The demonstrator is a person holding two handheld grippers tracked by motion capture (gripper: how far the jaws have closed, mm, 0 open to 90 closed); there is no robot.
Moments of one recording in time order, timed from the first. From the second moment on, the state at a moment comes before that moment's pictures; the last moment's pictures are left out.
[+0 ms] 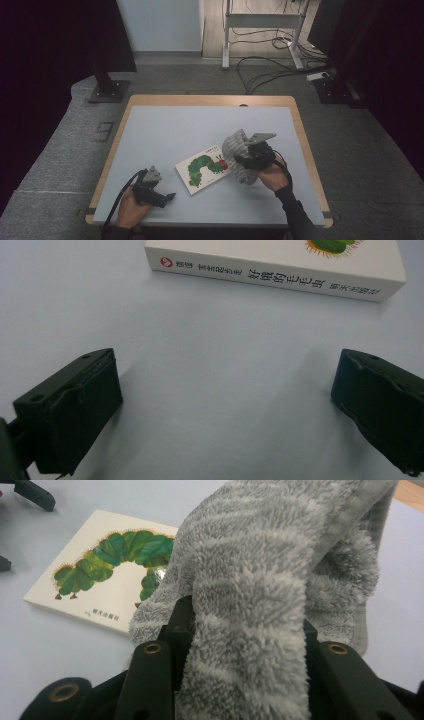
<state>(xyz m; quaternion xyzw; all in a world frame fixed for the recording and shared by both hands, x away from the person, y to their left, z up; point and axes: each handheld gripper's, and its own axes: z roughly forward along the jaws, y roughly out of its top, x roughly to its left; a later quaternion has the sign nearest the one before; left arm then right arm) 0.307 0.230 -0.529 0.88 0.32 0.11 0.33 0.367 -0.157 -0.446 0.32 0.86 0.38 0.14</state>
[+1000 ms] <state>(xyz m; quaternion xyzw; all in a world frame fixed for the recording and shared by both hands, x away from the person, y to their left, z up) 0.307 0.229 -0.529 0.88 0.32 0.11 0.33 0.397 -0.128 -0.496 0.33 0.87 0.35 0.11</state>
